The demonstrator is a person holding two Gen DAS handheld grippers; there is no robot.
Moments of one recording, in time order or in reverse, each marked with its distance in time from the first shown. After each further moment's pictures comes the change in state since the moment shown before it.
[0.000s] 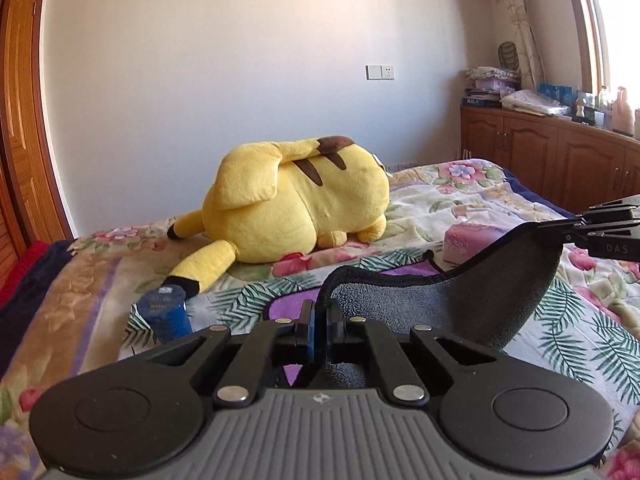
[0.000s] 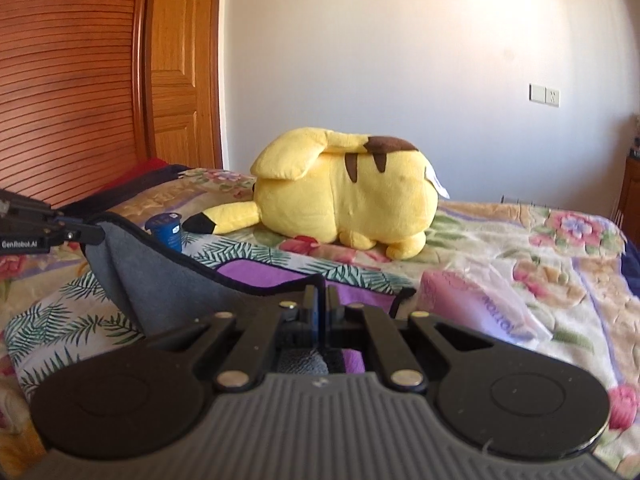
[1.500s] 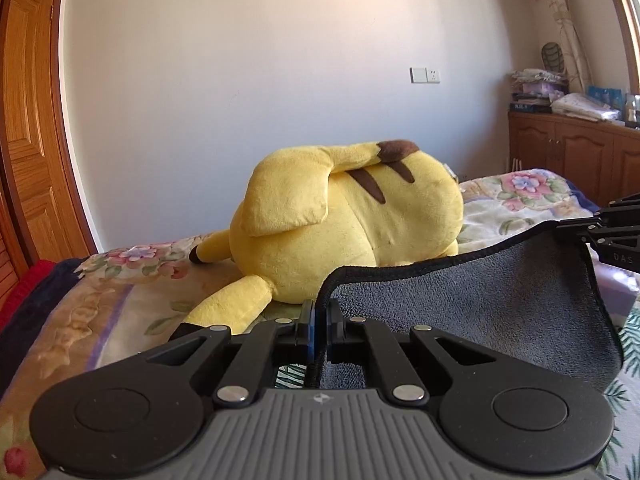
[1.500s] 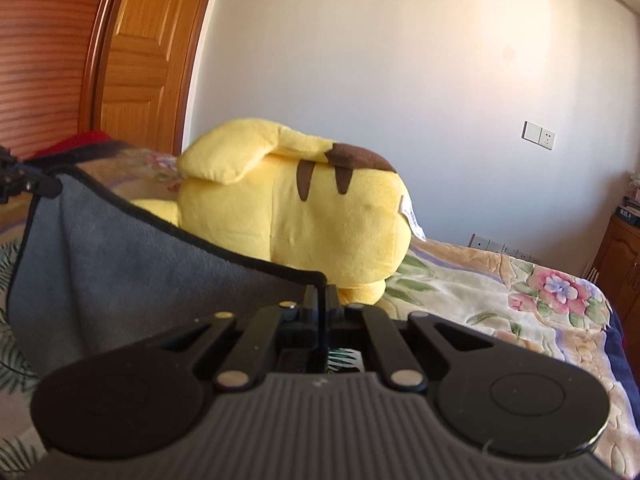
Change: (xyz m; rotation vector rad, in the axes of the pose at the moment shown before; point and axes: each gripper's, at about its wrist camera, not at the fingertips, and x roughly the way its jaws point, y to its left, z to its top) left arm 0.126 0.033 0.028 -0.009 -0.028 0.127; right arm 0.123 -0.033 0.026 -0.167 -0.003 -0.134
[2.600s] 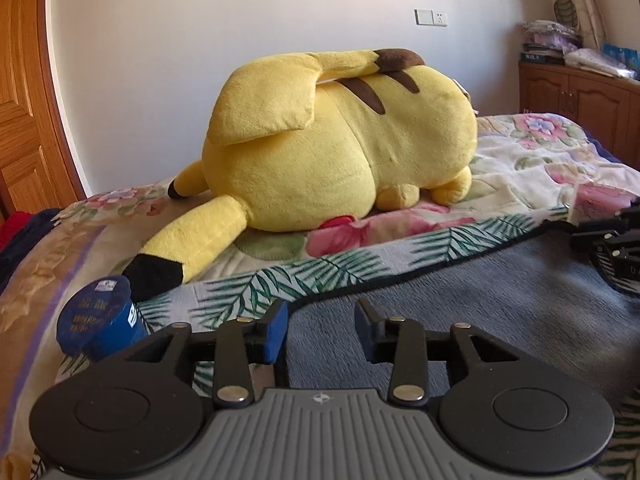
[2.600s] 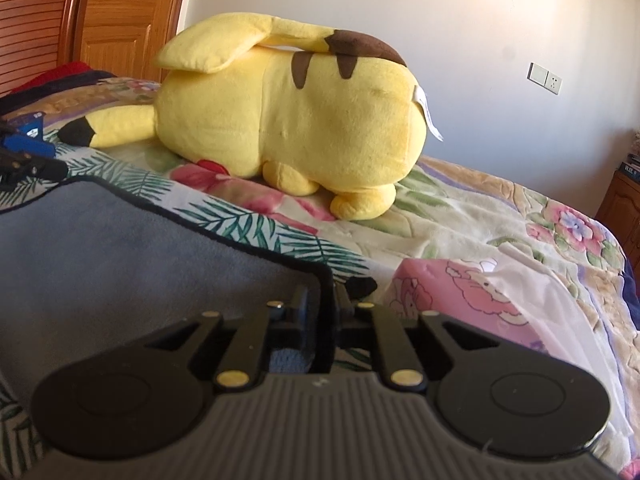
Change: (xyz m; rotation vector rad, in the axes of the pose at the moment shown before) left arm 0.062 -0.019 -0.044 0.003 0.155 0.007; right arm 0.050 0.007 -0.058 0.017 0.183 -0.014
